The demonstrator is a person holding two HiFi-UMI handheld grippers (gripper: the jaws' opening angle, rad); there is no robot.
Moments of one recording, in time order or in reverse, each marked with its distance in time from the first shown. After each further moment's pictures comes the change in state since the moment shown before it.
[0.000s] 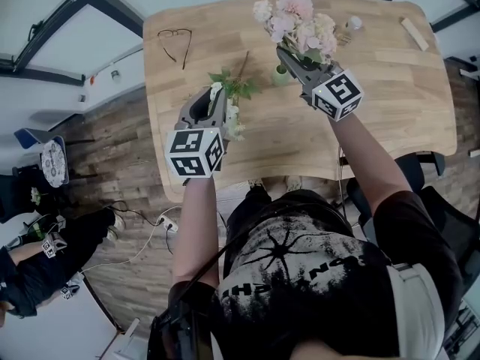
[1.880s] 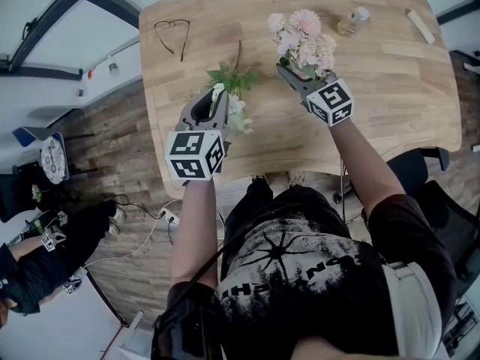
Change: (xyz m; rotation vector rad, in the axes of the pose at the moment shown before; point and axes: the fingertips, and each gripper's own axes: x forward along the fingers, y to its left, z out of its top) left arm 0.001 0.000 -0.028 -0.010 0.054 -0.029; right arm -0.014 0.007 -0.105 0.022 0.193 -0.062
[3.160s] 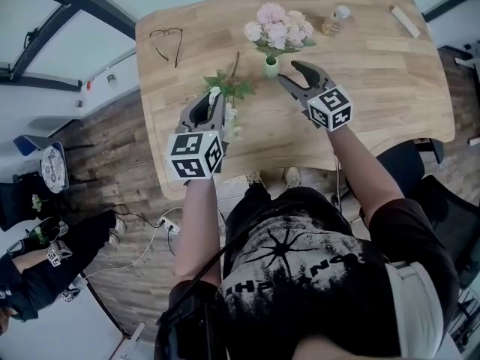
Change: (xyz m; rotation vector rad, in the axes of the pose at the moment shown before) left arm -0.012 -0.024 -0.001 0.006 -0.041 0.005; right arm -0.052 0.002 -0.015 0.107 0.067 -0.047
